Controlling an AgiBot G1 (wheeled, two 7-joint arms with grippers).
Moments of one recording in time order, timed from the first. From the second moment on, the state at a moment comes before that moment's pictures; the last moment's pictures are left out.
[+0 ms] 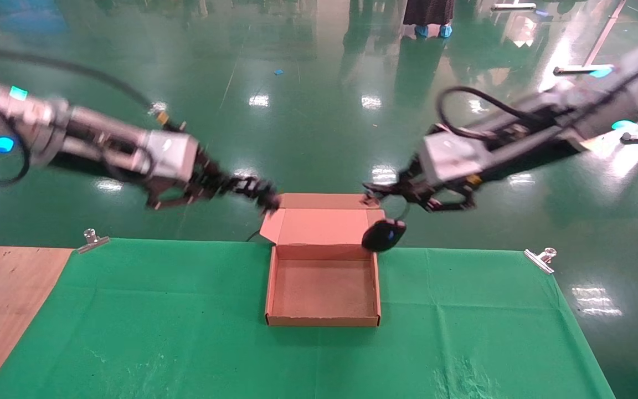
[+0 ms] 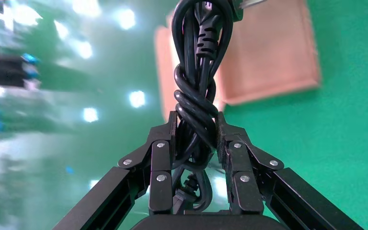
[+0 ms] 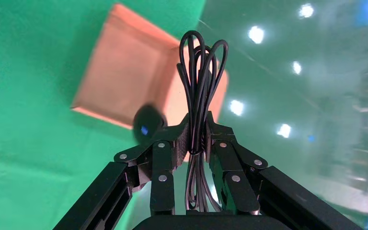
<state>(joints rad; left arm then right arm) -2.08 1.17 0.65 -0.14 1.80 1.37 0.67 2.13 -1.25 -0.76 0.08 -1.72 -1.42 -0.72</state>
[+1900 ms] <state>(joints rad) -1.35 1.37 1.07 -0.56 1.29 0.31 0.86 2.04 -1.18 -0.75 -0.01 -1.70 -1.46 -0.81</state>
